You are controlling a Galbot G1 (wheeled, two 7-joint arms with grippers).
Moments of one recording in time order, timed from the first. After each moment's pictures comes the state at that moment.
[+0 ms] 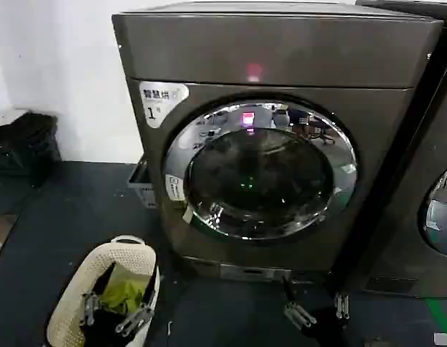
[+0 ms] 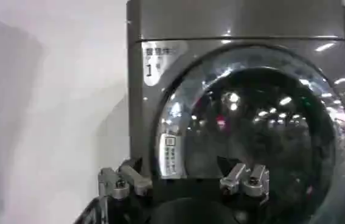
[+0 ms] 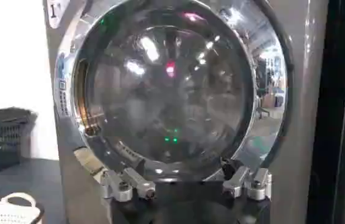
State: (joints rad) left arm 2.04 -1.42 -0.61 -2.50 -0.15 -0.24 0.06; right arm -1.84 1.42 0.49 2.44 0.06 -0.10 -0.07
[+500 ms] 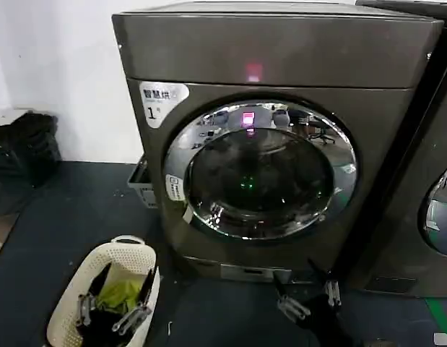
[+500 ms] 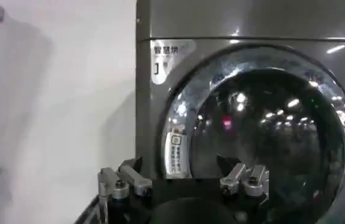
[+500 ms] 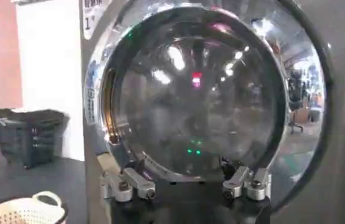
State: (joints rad) left arm 2.04 -1.43 -0.63 -2.50 -0.18 -0.24 0.06; right arm -1.60 1.28 0.57 2.38 0.30 -0.23 -0.18
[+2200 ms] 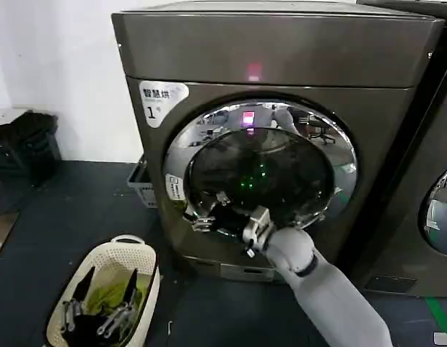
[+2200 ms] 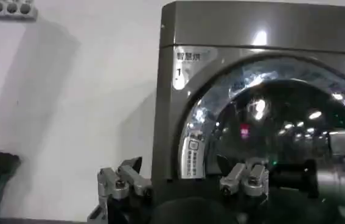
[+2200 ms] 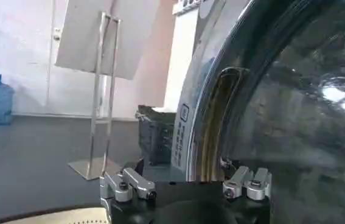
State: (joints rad) left arm 2.09 -1.49 -0.65 -2.53 -0.23 -0.26 0.08; right arm -0.52 1.25 -0.12 1.63 0.40 -0.23 -0.41
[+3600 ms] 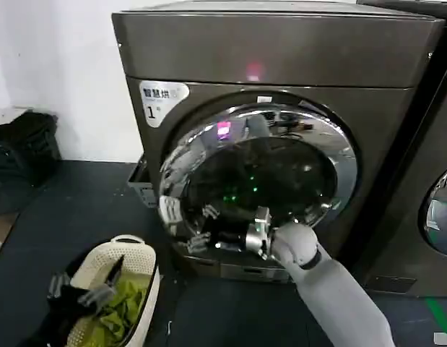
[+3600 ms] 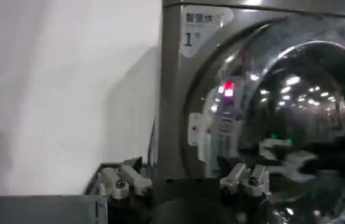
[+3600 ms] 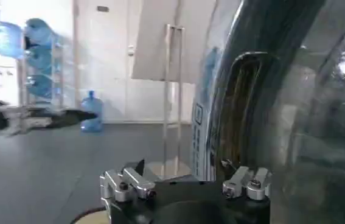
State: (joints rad) left arm 1.85 -1.22 -1.01 -2.41 -0.62 0.12 0.18; right arm -0.60 1.20 -0.02 1.70 0.49 -0.30 -0.83
